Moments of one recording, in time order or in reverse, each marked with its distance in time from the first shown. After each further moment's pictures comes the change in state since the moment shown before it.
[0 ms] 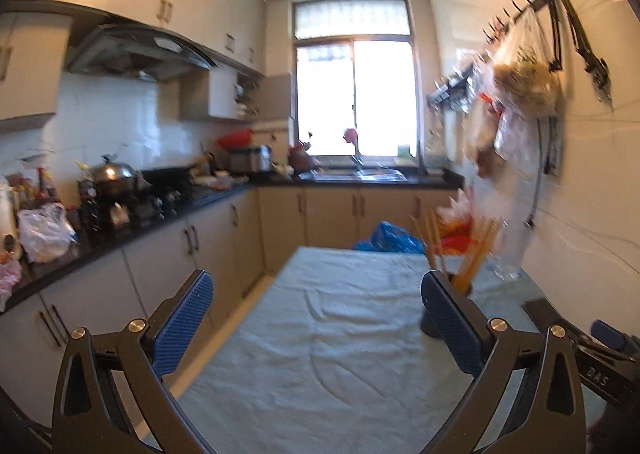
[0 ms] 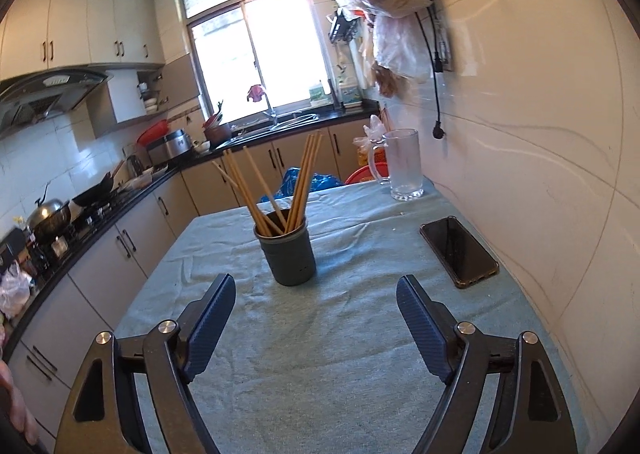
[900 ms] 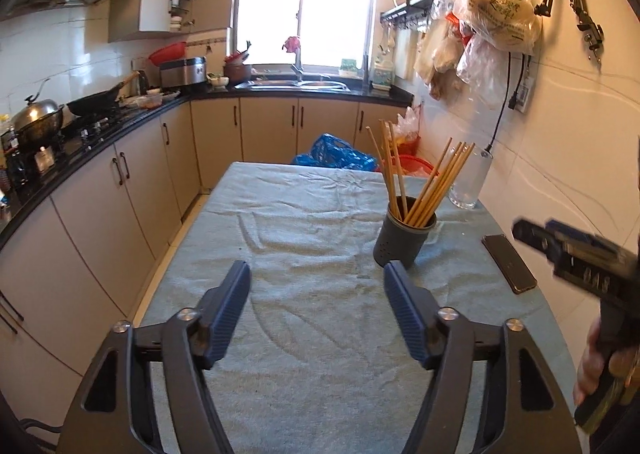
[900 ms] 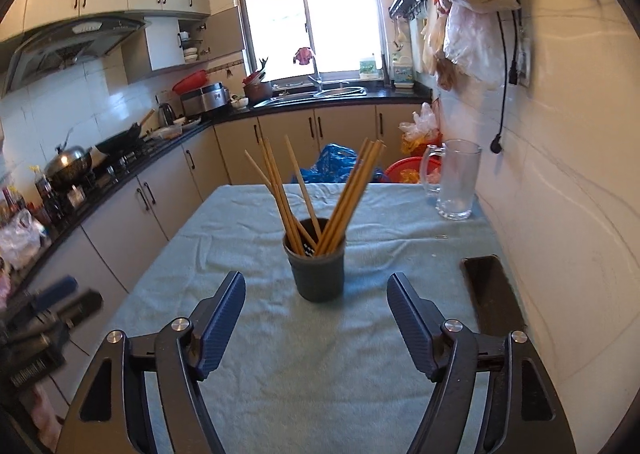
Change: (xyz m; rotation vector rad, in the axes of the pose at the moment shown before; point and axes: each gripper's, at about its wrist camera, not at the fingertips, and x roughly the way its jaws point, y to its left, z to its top) left arm 0.080 -0.002 -0.010 0.003 0.328 -0.228; right arm 0.056 0.036 0.058 -0.202 0.137 0.091
